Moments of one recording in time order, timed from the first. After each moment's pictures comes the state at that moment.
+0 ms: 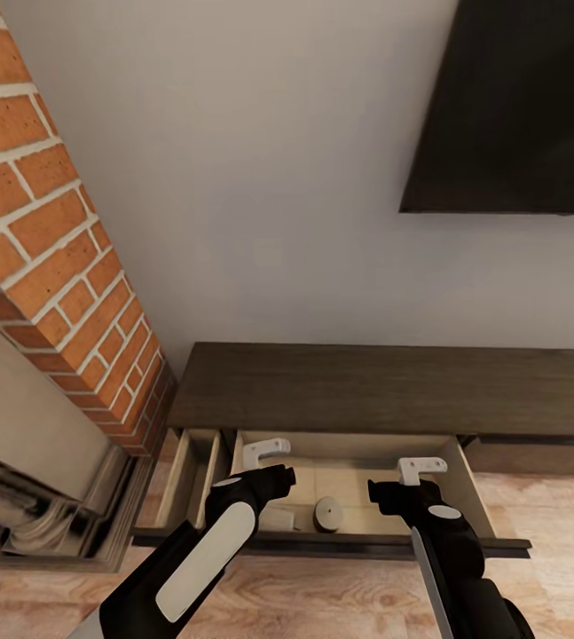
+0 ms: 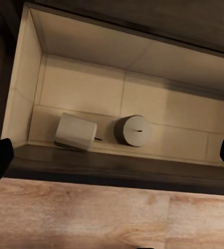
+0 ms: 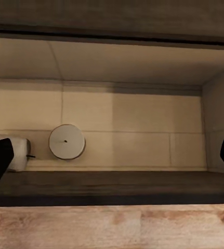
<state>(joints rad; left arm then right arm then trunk) -0.50 -0.01 -0.74 -1.48 1.08 0.53 1.01 -0.21 0.11 0.01 -1.62 0.16 0.83 -0.04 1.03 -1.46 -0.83</state>
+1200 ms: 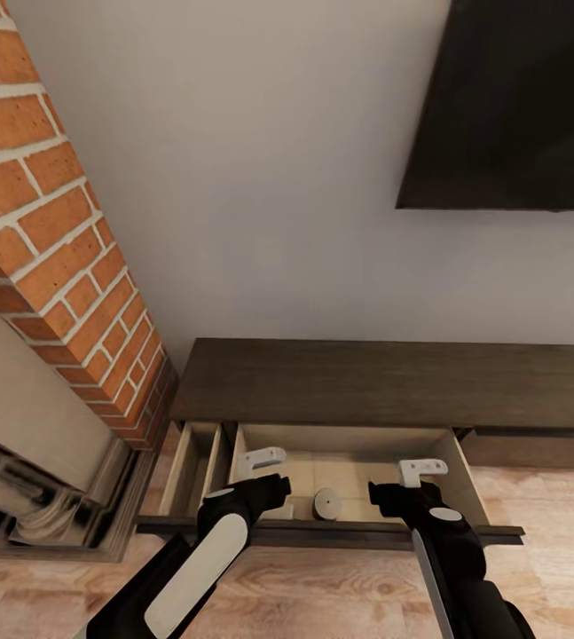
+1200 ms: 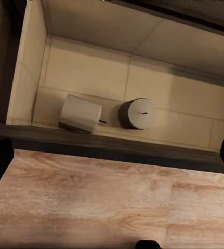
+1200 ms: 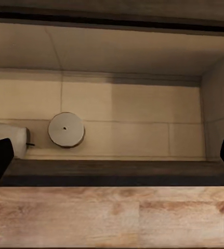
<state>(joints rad) -0.46 0.01 -0.73 -1.51 1.08 0.53 1.02 -0.20 0.11 0.00 -1.61 0.16 0.82 -0.03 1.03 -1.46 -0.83</state>
